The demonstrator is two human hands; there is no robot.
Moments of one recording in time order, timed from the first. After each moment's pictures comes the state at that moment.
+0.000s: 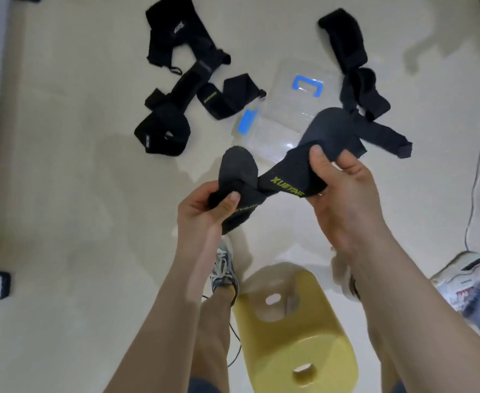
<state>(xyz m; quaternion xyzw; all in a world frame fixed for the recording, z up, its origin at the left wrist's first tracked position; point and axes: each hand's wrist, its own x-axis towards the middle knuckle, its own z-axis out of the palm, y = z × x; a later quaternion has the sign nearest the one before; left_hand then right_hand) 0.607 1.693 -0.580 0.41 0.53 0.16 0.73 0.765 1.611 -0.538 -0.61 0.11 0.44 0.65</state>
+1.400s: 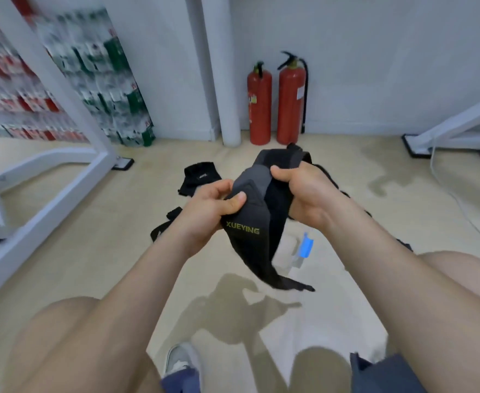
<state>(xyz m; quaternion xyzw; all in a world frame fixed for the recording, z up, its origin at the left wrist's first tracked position) 0.620 1.604 -0.593 0.65 0.27 0.19 0.69 0.777 1.514 -0.576 -0.54 -0.15 0.48 0.67</state>
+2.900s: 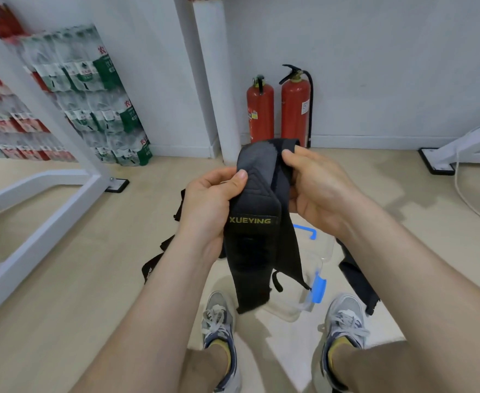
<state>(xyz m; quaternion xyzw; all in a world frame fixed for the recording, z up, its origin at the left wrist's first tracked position) 0.725 1.665 -0.570 0.51 0.37 0.34 0.70 0.857 1.587 -0.559 -0.55 -0.23 0.43 0.67</state>
